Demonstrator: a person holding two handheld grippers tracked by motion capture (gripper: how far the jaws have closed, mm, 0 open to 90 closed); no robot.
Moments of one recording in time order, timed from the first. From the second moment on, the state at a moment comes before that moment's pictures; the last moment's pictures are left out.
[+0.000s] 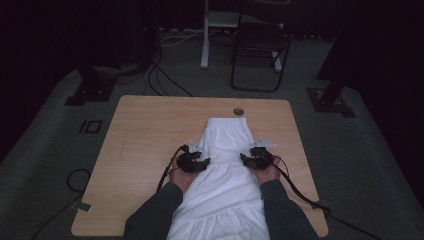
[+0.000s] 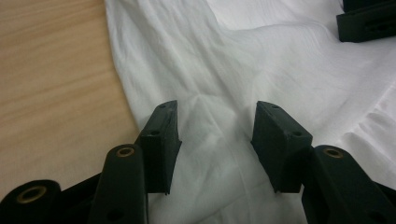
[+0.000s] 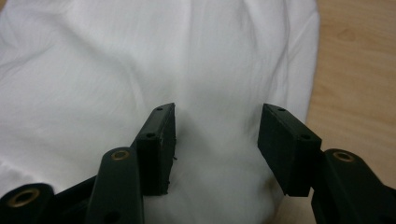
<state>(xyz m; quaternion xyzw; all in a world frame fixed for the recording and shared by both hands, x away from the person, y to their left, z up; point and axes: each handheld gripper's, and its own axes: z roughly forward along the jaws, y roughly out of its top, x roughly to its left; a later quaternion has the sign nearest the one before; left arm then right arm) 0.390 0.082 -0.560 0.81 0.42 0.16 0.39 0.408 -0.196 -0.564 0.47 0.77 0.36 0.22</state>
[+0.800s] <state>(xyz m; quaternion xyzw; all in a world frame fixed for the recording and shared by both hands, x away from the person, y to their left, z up) 0.364 0.082 -0.528 0.82 0.39 0.16 0.39 0.360 -0.199 -0.566 0.46 0.78 0.36 0.21</state>
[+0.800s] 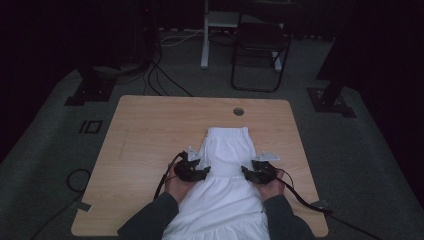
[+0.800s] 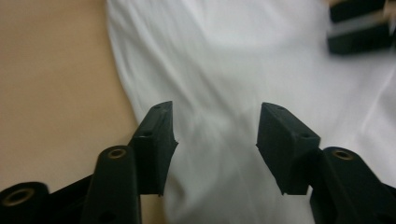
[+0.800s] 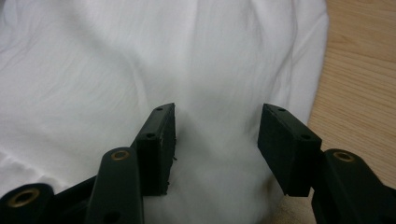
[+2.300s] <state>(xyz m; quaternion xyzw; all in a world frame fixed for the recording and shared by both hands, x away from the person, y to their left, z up) 0.448 0.059 -0.555 0.84 0.38 0.14 0.37 0.452 -0.197 -0.553 0.50 0.78 0.33 0.18</state>
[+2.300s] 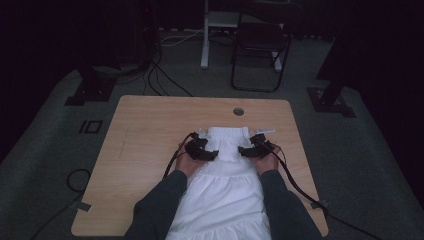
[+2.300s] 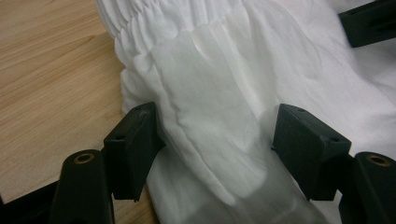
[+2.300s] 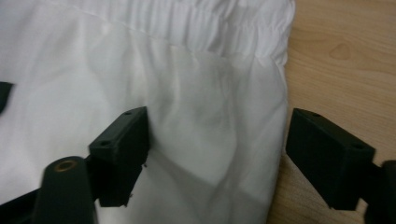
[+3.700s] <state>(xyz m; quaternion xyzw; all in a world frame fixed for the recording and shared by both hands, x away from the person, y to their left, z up) 0.440 0.068 -0.549 0.83 0.42 0.16 0.33 0.443 -0.183 -0.553 0.47 0.79 0.35 0.14</state>
